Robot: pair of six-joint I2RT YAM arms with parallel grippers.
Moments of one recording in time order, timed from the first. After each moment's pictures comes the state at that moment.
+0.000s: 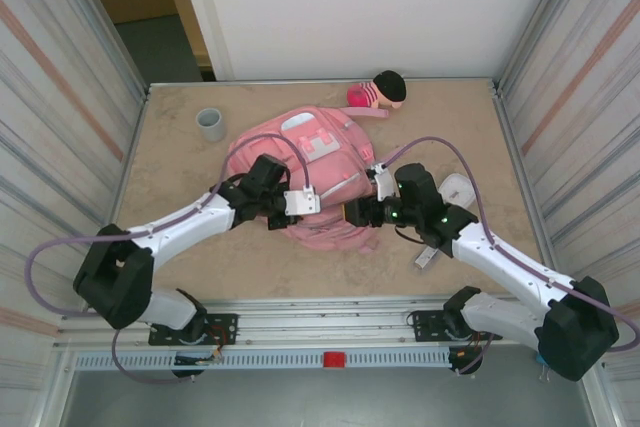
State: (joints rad) left arm -0.65 1.40 0.90 -0.40 0.25 0.84; right arm 0.64 1.05 0.67 -0.19 -0.39 0.45
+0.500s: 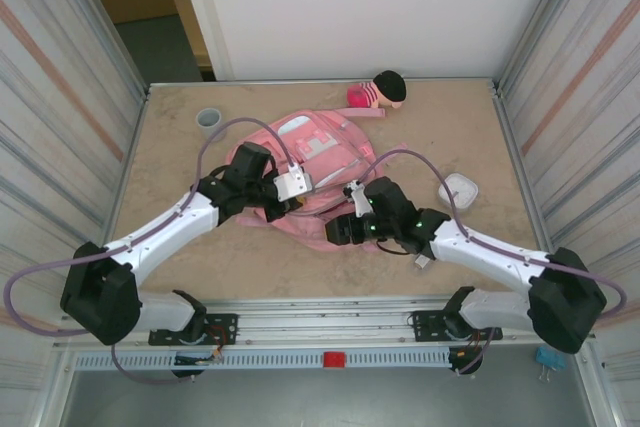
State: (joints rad) left arm -0.58 1.31 0.92 -0.42 0.40 0.65; right arm 0.81 1.21 0.68 -0.18 -0.33 0.57
